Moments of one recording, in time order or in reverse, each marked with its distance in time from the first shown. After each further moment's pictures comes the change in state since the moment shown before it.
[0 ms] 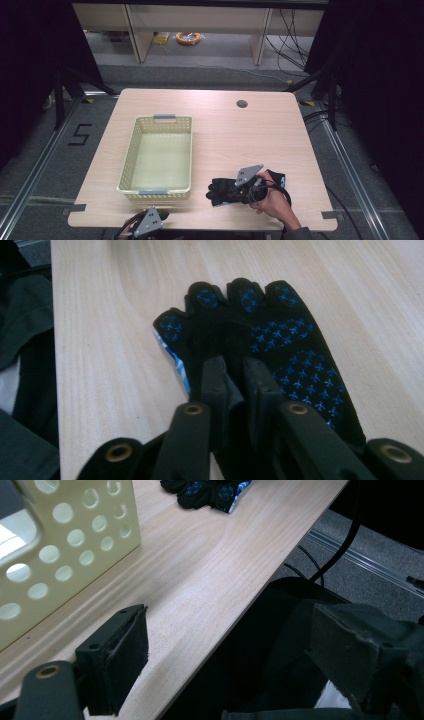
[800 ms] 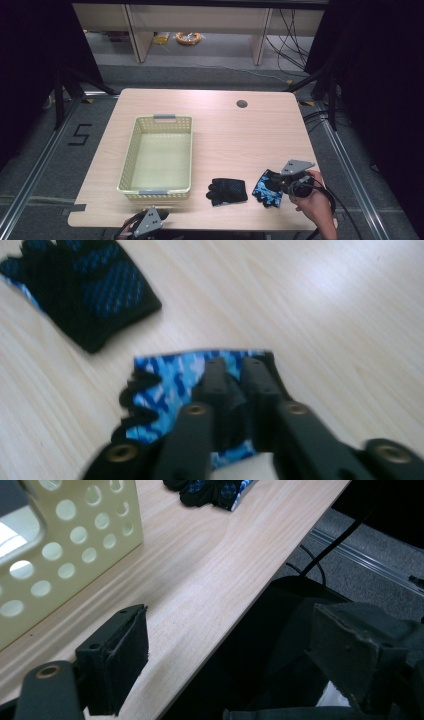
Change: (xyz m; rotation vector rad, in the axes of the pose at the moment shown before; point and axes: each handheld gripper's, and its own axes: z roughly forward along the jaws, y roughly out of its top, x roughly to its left) left arm 0.003 0.000 -0.001 0.016 0.007 0.037; right arm -0.017 -0.057 -0.097 0.039 -0.395 0.216
